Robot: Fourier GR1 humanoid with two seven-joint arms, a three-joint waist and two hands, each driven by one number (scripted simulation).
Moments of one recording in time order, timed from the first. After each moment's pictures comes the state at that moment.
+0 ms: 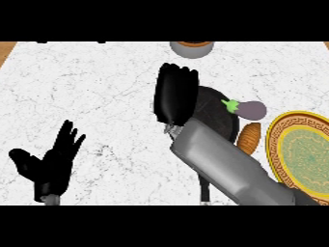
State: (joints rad) left arm 0.06 0.22 -0.15 -1.47 0.37 0.31 0.06; right arm -0.91 -0.03 0.67 -1.12 1.15 -0.29 1.13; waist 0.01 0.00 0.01
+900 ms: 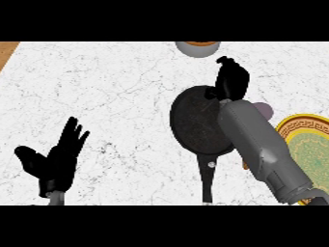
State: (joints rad) left arm 0.04 0.19 -0.15 -1.46 0.35 0.30 0.05; right arm -0.91 -0.10 0.27 -0.54 0.95 -0.60 0.68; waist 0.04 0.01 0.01
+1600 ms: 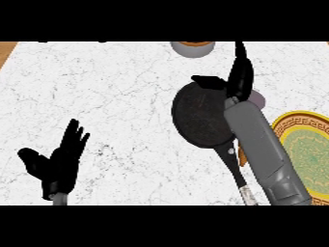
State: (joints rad) left arm 0.05 0.17 -0.15 -1.46 0.33 0.32 0.05; right arm -0.80 -0.03 -0.05 -0.76 0.44 -0.71 0.11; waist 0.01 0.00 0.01
